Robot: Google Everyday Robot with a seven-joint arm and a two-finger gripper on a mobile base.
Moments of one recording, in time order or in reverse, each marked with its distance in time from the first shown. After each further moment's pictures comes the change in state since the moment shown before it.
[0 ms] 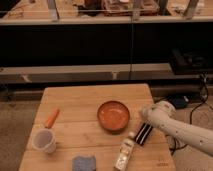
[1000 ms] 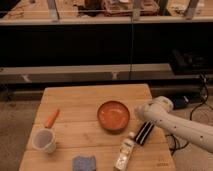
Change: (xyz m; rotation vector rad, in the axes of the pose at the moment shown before) arm -0.036 -0.026 -0.027 -0.018 -0.068 0.020
